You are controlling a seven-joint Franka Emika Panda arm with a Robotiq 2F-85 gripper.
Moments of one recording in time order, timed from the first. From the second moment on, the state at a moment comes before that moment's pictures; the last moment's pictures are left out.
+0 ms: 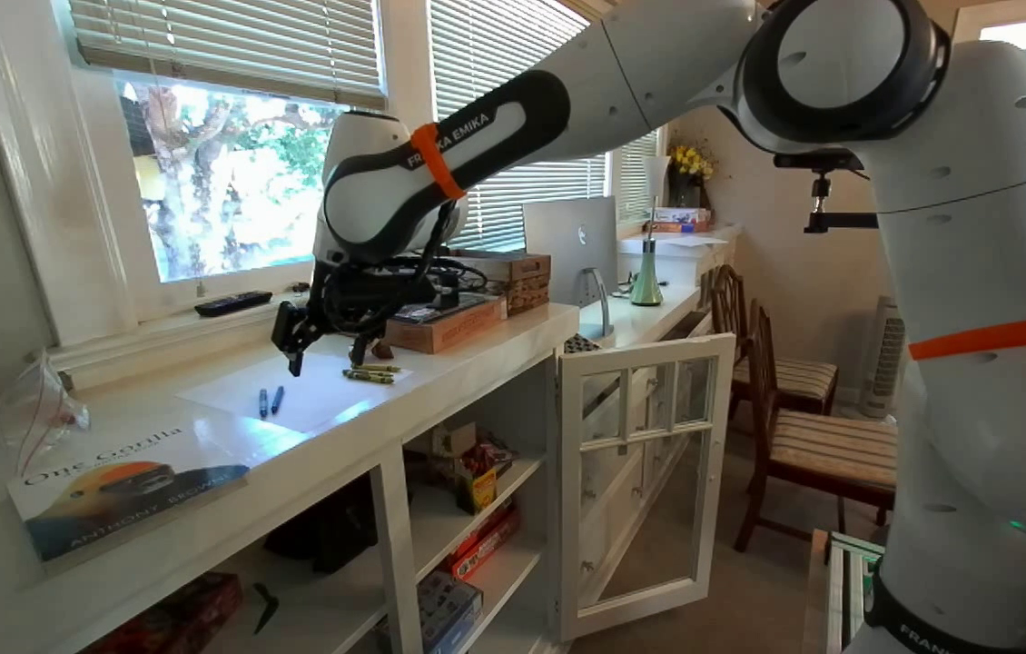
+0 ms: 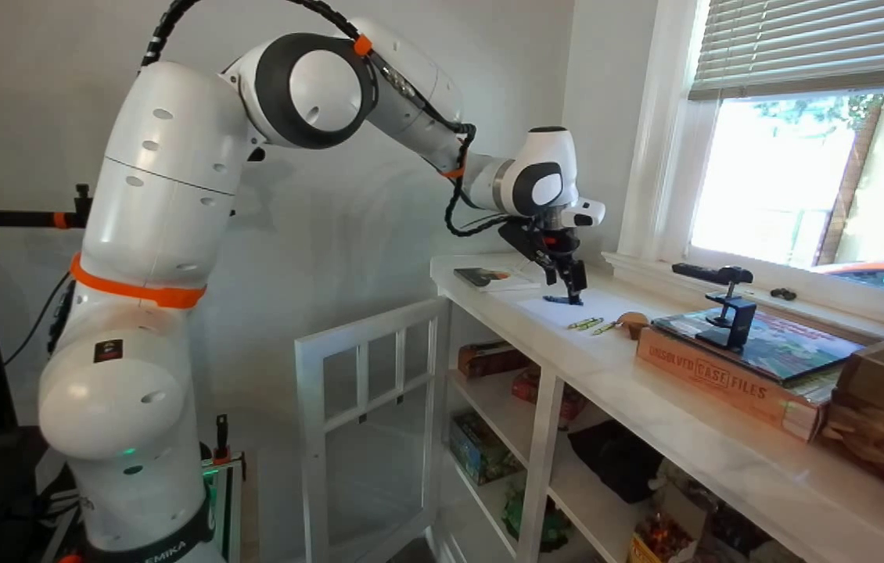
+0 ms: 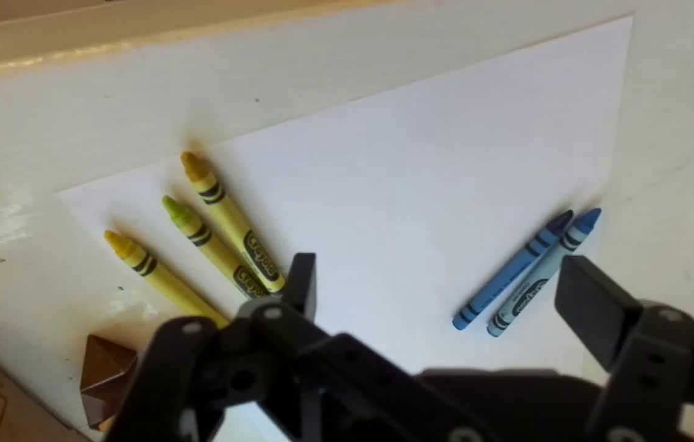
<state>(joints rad) 0.15 0.31 0.08 -1.71 -0.03 2.38 0.38</state>
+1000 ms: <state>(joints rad) 0.21 0.44 0.04 -1.52 -0.03 2.30 0.49</state>
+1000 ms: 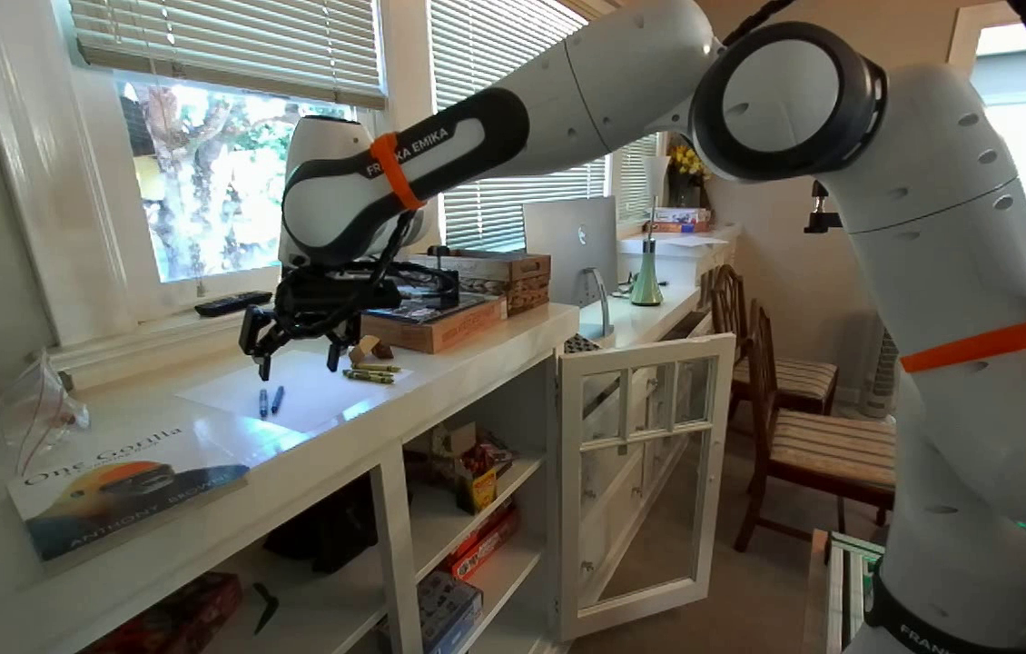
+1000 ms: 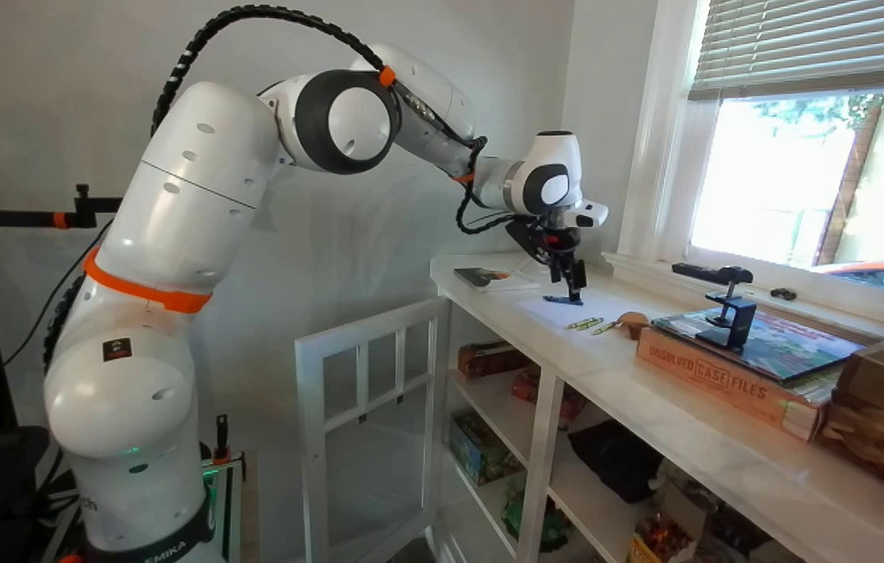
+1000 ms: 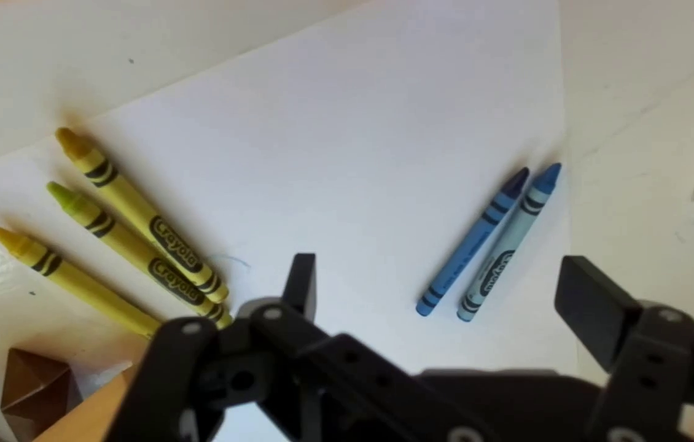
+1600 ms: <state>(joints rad) 0.23 0.45 0.02 -1.50 -0.03 2.30 0.59</state>
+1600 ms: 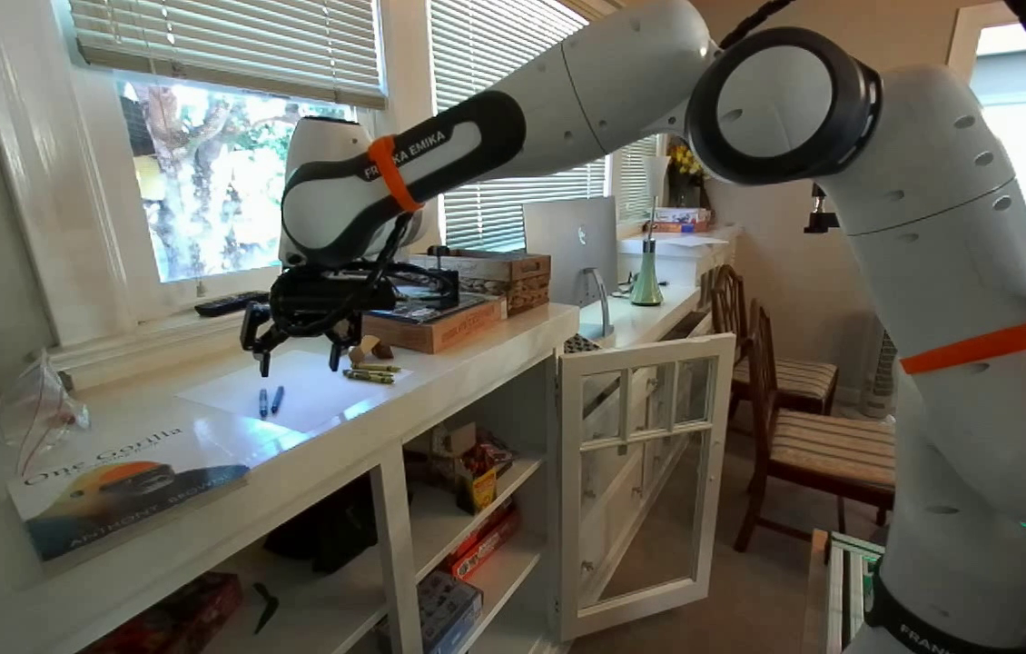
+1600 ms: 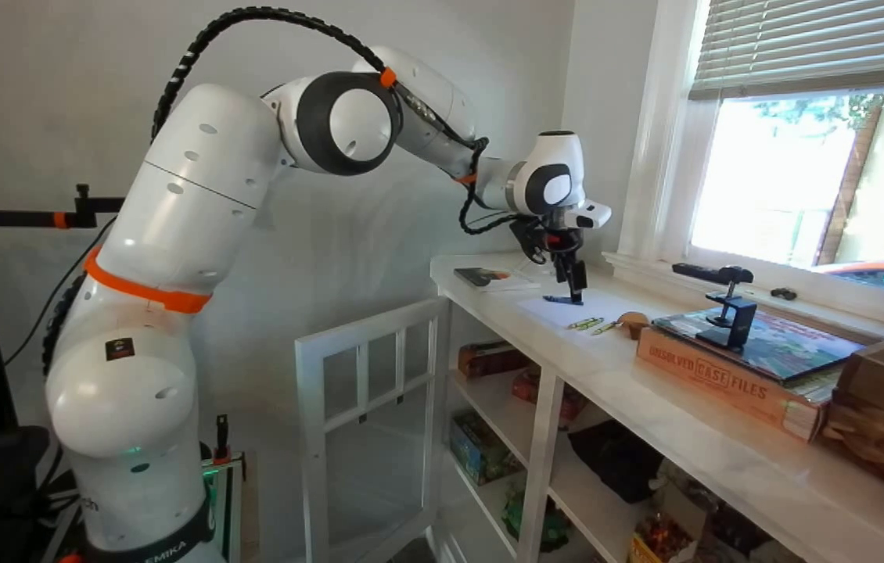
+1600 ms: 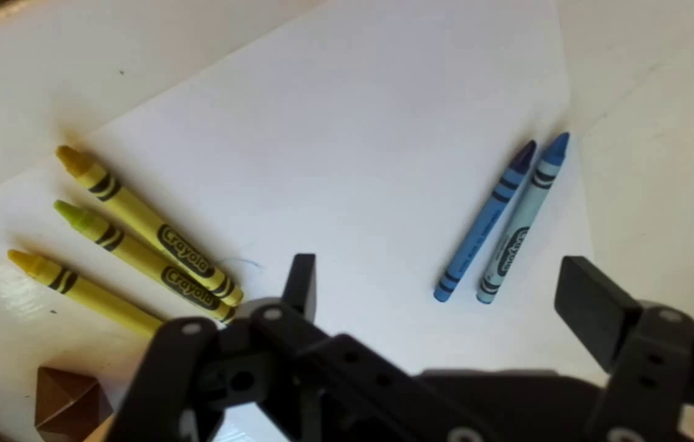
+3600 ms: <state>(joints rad) 0.27 0.70 0.00 -1.14 -0.03 2.20 0.61</state>
